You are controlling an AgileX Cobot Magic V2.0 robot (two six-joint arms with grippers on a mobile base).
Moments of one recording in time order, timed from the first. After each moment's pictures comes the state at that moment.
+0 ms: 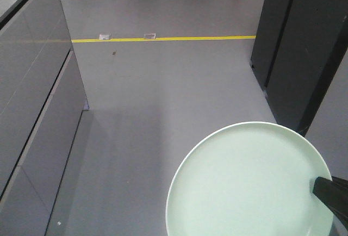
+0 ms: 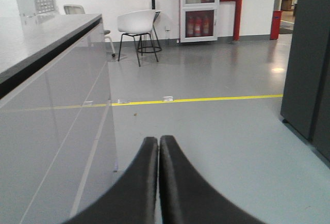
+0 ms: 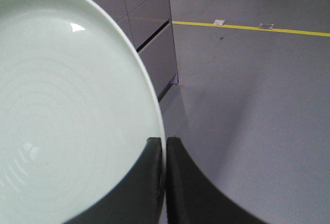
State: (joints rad) left arm 0.01 -0.01 0.03 -0.02 0.12 -0.02; right arm -0.20 0.36 -0.50 0.94 0.91 -0.80
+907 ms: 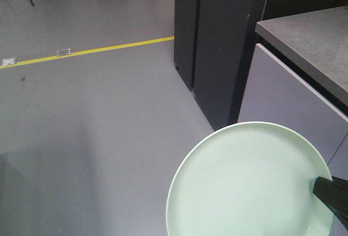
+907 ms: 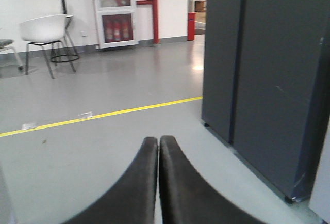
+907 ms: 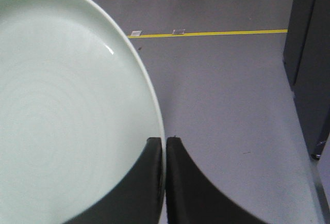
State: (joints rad) left arm 0.01 -0.01 0.03 -0.02 0.12 -0.02; right arm -0.20 0.36 -0.50 0.94 0.91 -0.80
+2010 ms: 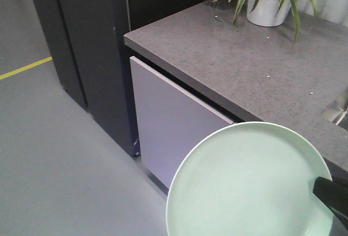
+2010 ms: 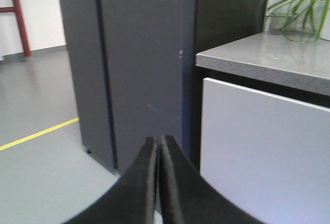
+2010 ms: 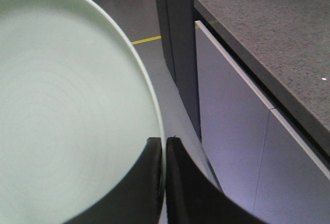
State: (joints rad) left arm 0.01 -0.01 0.03 -0.02 0.12 -0.02; right arm -0.20 0.36 -0.50 0.94 0.91 -0.80
